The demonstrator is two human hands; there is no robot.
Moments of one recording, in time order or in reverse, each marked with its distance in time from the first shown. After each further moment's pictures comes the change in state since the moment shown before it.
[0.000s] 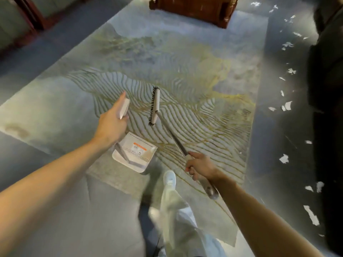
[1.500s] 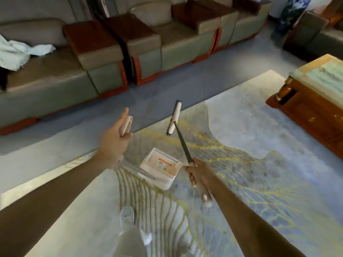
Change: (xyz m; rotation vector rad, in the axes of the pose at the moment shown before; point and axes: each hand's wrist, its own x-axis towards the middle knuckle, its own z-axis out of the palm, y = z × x) left_hand 1.192 -0.370 -0.387 -0.169 0.525 -0.388; right_hand 0.967 -1.043 0.457 -0.426 -0.258 -0.102
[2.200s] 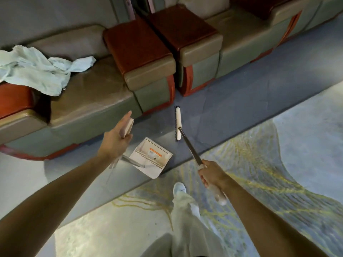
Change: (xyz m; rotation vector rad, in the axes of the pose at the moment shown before) left_hand 0.462 -0.231 -0.200 0.160 -0.104 -0.123; right_hand 0.342 -0.293 0.309 -0.367 -0.132 0.007
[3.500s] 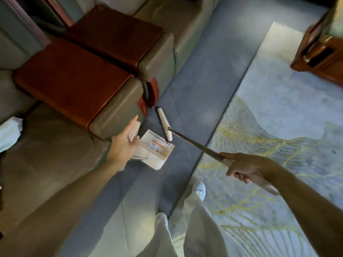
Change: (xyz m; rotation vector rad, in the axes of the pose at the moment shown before) left_hand 0.356 -0.032 -0.031 -0.003 -0.370 0.309; right_hand 0.101 -0.196 -0.010 0.138 -0.011 0.398
